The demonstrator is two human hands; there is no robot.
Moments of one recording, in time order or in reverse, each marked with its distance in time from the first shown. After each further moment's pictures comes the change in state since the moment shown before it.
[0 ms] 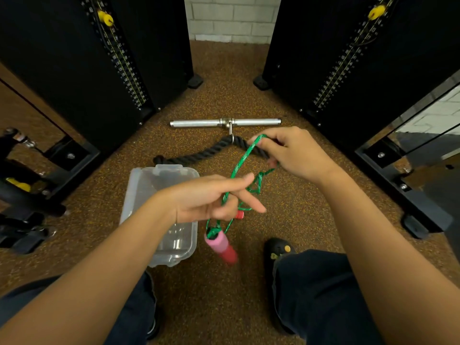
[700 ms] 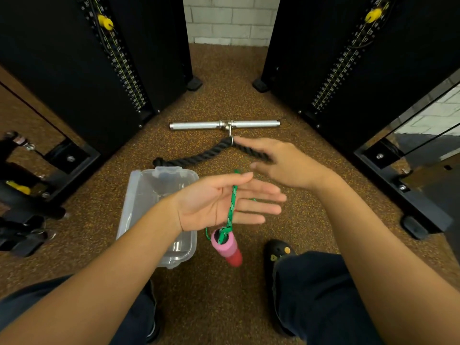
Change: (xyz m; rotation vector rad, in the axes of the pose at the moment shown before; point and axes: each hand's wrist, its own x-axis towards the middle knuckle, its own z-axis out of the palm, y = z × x) left_hand -0.001 0.003 0.013 -0.460 -0.201 0.067; right_hand -0.005 -0.002 0.005 -0.134 -0.258 -0.062
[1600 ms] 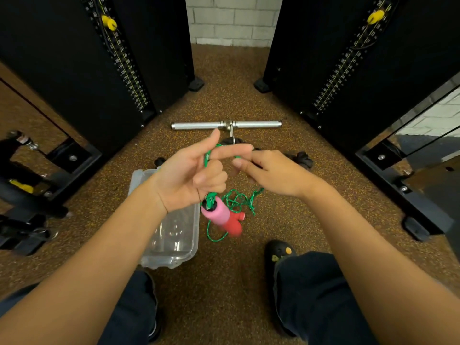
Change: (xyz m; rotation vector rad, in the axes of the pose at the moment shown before) left_hand -0.012 0.025 -0.021 0.000 0.145 0.244; right_hand 0.003 -0.012 0.018 0.016 0.022 -0.076
